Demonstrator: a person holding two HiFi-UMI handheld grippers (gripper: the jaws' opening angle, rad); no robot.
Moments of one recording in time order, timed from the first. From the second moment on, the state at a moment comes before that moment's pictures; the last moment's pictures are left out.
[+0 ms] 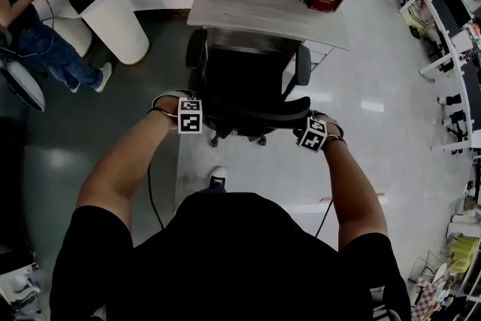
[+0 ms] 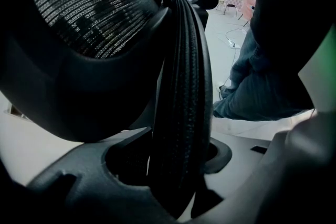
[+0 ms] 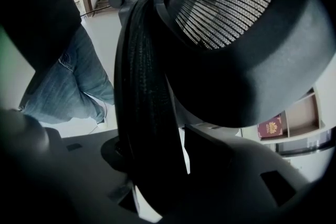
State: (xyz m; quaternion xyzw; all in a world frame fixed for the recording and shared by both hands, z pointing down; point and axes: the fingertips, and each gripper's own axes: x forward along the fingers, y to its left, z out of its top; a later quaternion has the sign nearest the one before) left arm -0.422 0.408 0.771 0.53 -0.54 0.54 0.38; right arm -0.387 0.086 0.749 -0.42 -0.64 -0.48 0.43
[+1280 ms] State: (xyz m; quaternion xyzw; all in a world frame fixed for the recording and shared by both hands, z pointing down) left arm -0.462 0.395 0.771 0.54 -0.55 0.53 0.36; right arm -0.439 0.072 0.751 -0.39 -0.64 -0.49 0.44
